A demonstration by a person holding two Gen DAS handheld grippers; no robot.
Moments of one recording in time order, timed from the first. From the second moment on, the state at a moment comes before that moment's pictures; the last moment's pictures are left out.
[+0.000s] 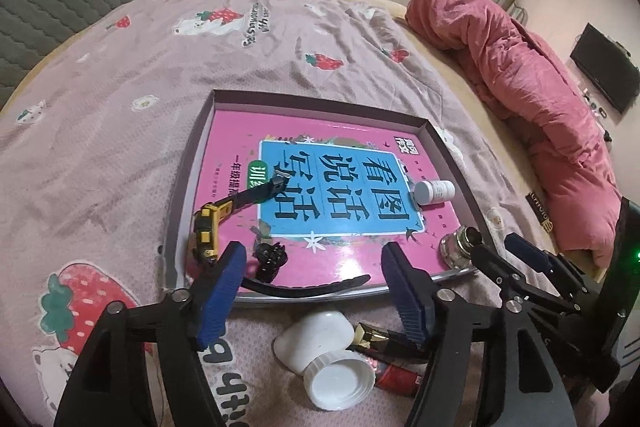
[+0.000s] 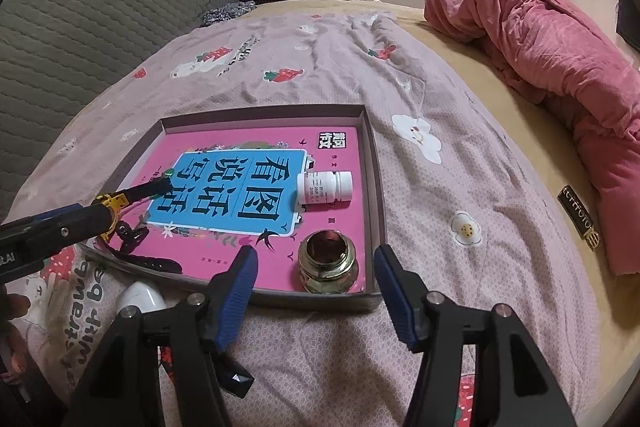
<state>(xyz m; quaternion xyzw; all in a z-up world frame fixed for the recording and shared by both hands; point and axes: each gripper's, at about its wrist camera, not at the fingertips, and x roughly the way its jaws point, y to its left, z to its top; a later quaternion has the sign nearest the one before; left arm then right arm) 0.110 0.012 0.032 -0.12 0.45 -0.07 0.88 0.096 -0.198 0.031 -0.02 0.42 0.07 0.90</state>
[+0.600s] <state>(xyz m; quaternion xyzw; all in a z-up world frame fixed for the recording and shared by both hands) 0.090 0.031 0.044 -0.13 0.44 -0.05 0.89 0.082 -0.199 0.044 -0.02 0.41 0.07 0.91</state>
